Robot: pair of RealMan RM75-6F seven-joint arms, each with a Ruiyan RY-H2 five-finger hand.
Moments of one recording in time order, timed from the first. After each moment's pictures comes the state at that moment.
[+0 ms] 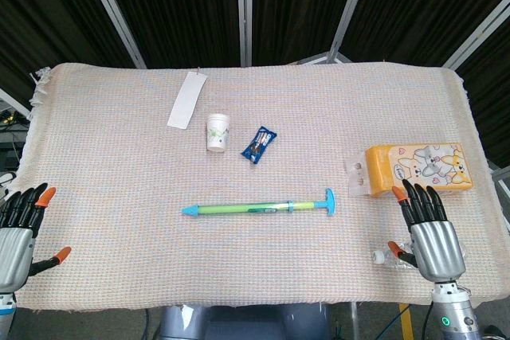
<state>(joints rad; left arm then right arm) -0.01 -1.09 0.00 -1.86 1.61 1.58 0.20 0.10 -1.23 0.05 -1.75 -1.63 1.54 -0.30</state>
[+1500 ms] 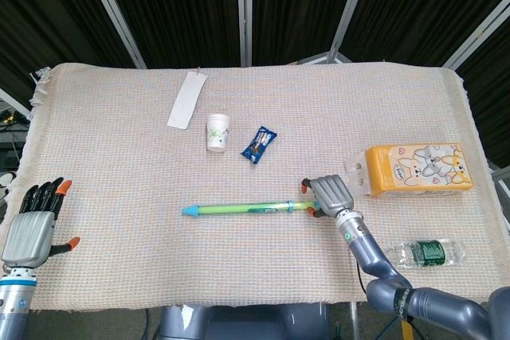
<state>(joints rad) -0.11 -1.18 -0.06 -1.77 1.38 1.39 0.33 0.63 -1.60 0.23 -1.40 -1.08 0.85 -0.41</state>
